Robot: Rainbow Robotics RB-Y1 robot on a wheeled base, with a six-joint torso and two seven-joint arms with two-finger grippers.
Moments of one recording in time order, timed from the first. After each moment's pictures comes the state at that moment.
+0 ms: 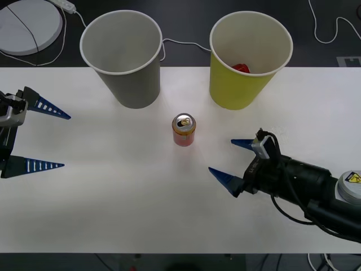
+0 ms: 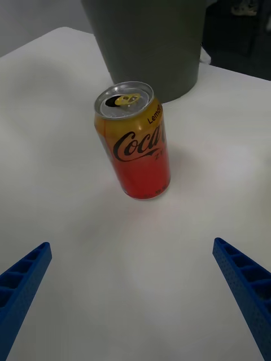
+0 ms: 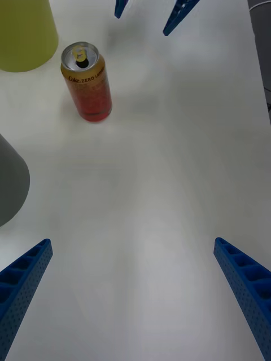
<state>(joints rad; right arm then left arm) -0.21 -1.06 0.83 -1.87 0.73 -0.05 0.09 -0.19 1.02 0.19 -1.81 -1.48 -1.52 0.20</state>
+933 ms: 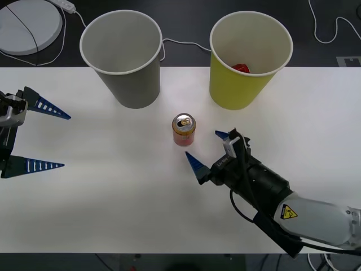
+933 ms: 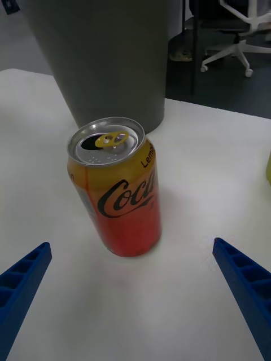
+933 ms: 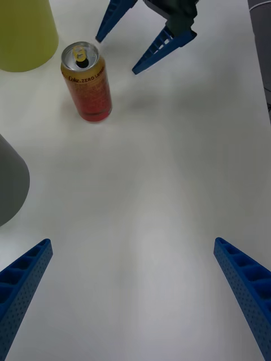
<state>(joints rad) -0.48 -0.88 1.26 -1.73 1.34 0.54 -0.59 -0.19 1.02 0.19 -1.81 -1.48 -1.52 0.20</state>
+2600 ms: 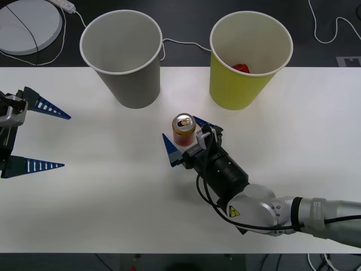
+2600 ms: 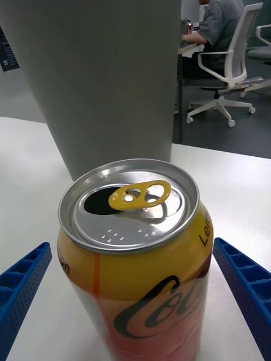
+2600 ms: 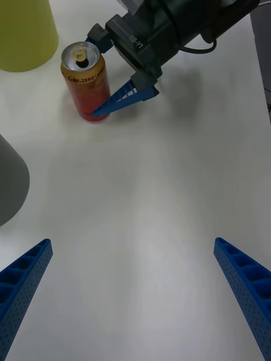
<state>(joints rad) -0.67 -0.52 1.42 -1.22 1.60 0.79 -0.95 -0.19 1.02 0.19 -1.81 -1.48 -1.52 0.20</state>
